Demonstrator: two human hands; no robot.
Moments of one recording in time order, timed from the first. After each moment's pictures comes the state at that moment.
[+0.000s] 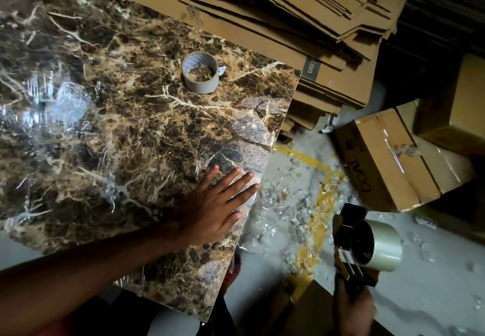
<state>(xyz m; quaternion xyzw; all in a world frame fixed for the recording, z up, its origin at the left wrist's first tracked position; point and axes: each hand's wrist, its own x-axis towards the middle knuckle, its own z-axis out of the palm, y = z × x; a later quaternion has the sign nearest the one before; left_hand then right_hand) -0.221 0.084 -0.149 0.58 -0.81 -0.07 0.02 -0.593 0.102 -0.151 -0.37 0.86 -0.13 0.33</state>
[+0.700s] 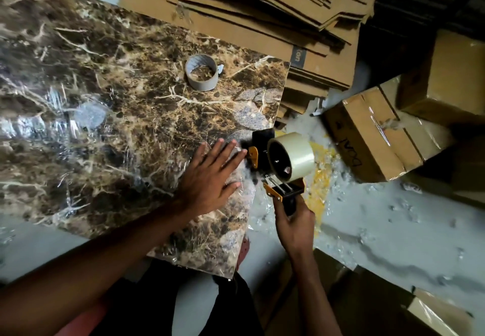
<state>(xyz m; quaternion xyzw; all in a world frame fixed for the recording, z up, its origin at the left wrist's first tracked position) -0.184 0.083 -0.097 0.63 -0.77 -0.11 -0.01 -0.436 0.094 -0.066 -0.57 0.70 -0.20 0.38</state>
